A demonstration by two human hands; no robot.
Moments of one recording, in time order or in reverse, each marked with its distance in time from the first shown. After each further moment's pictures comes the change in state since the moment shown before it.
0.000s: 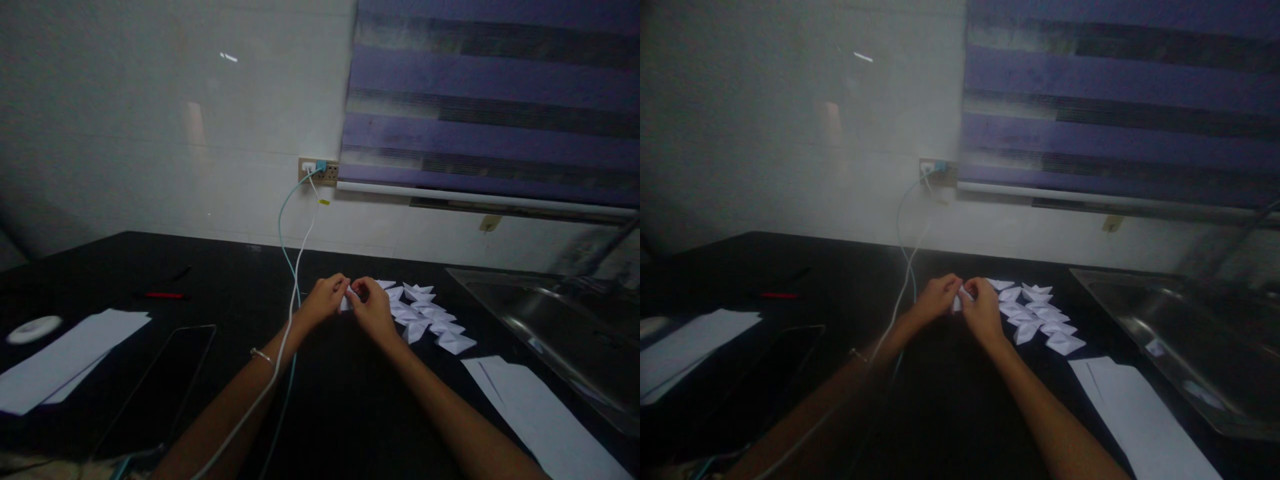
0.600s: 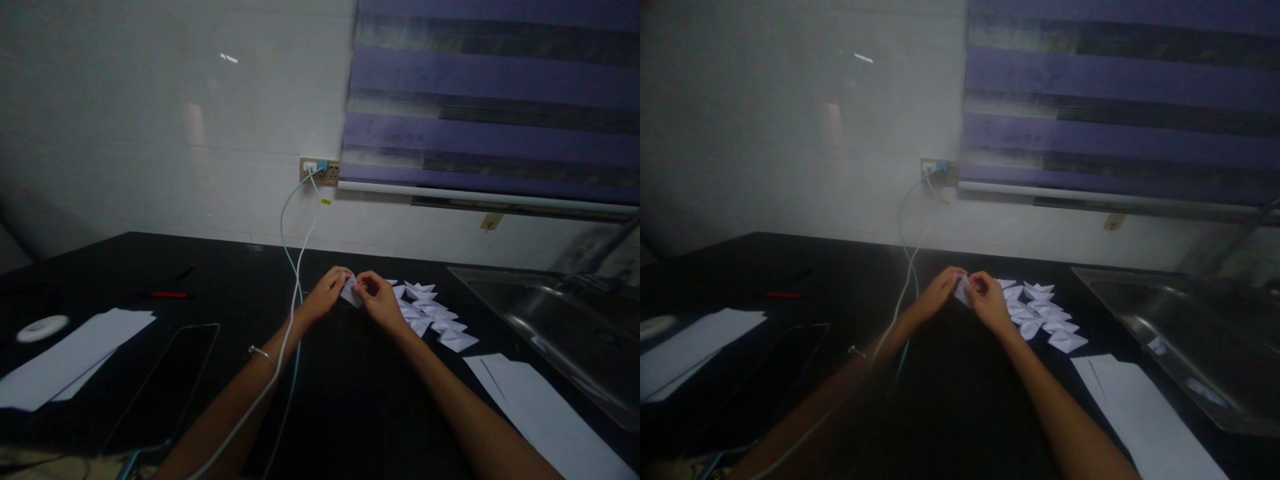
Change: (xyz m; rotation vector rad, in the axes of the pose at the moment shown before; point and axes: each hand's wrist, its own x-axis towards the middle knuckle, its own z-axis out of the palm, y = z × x) left_hand 0.002 -0.001 -0.007 -0.223 0.034 0.147; right_hand 0.014 0.010 -0.009 0.420 -0.171 0.151
